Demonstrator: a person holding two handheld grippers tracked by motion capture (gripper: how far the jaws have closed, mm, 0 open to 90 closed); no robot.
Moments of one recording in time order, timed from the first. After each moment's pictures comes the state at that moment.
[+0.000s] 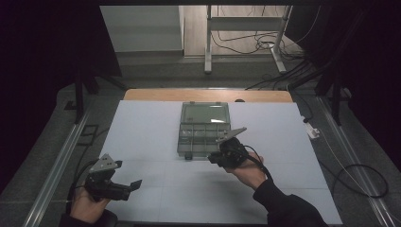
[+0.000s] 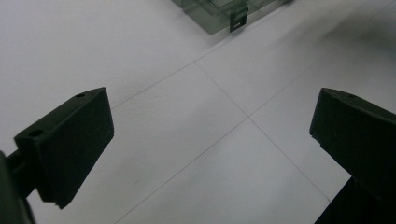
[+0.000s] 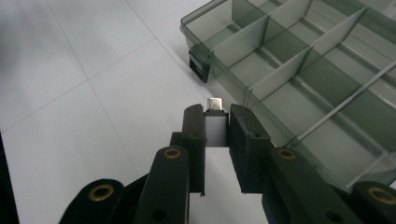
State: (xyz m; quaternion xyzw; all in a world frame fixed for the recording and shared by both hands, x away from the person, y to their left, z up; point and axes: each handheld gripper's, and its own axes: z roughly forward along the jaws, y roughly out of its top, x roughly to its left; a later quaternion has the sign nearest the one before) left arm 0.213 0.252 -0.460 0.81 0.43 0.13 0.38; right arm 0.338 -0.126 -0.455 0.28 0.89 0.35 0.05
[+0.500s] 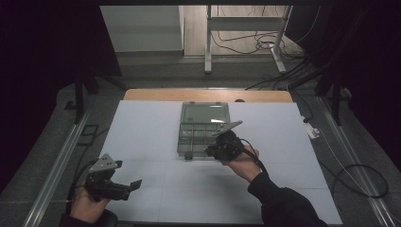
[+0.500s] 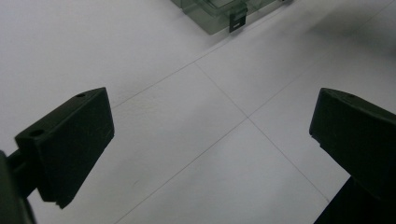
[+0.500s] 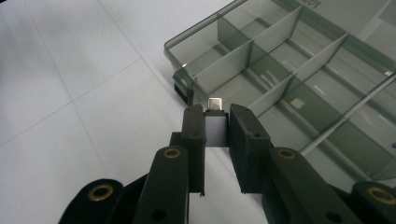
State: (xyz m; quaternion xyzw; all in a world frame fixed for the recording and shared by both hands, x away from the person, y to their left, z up) left arm 0.213 0.252 -0.460 0.81 0.43 0.13 0.38; right arm 0.357 -0.114 -0.452 0.28 0.89 0.35 0.06
